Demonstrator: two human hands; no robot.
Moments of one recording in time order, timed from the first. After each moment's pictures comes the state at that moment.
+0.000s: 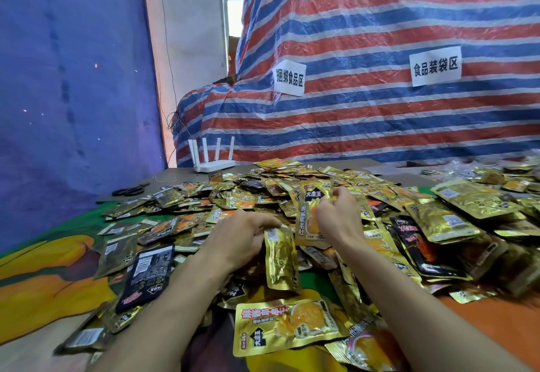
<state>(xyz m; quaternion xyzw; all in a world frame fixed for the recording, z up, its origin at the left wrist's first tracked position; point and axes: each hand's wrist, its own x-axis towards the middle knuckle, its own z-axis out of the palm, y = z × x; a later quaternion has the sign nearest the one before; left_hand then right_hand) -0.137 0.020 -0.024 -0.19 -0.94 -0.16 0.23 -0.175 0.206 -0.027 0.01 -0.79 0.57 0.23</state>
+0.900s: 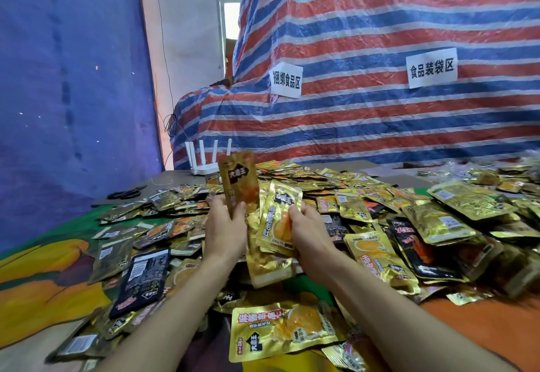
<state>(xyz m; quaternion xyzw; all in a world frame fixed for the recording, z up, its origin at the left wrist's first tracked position) -0.149 0.031 -0.032 0.02 -0.77 -0.54 0.33 -0.153 0.165 -0.031 0.02 -0.67 0.74 0.03</state>
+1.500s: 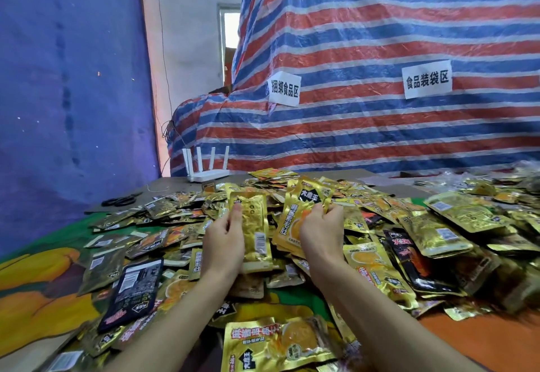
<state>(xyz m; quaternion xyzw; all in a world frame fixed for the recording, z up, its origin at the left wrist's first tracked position) -0.152 0.036 -0.043 0.00 -0.74 -0.60 0.30 -0.157 0.178 -0.020 -0.04 -0.67 0.71 0.23</state>
